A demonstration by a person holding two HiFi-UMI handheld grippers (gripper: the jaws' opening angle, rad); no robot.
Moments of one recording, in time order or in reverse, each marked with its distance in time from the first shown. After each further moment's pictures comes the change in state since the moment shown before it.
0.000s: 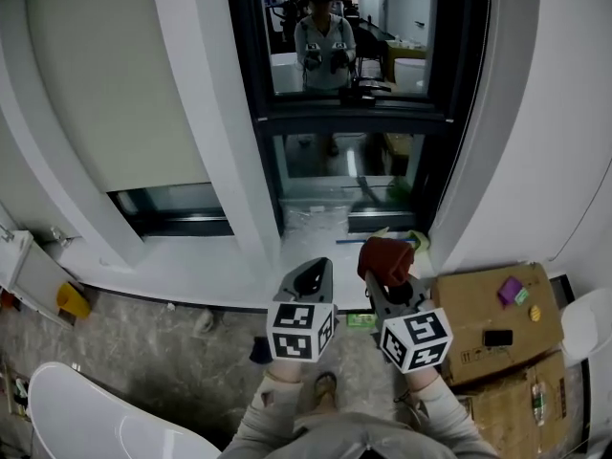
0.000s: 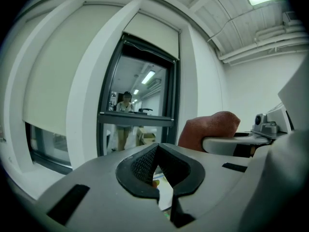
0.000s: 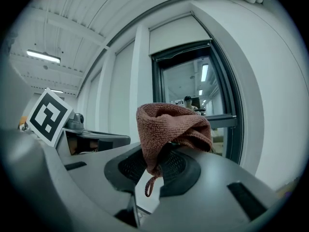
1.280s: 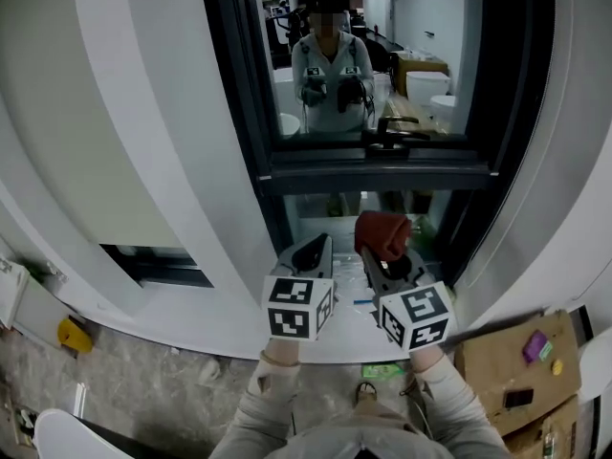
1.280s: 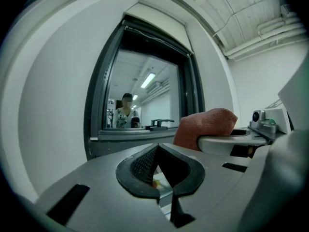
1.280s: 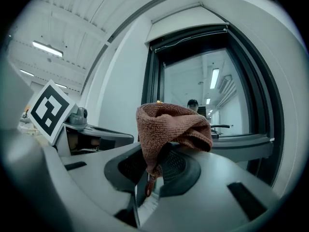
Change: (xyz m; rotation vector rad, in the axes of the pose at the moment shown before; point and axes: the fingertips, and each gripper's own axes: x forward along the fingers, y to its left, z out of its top) left arm 0.227 0.162 0.114 0.086 -0.052 0.003; right arm 0.274 -0.101 0.085 -0.107 -0.081 0.040
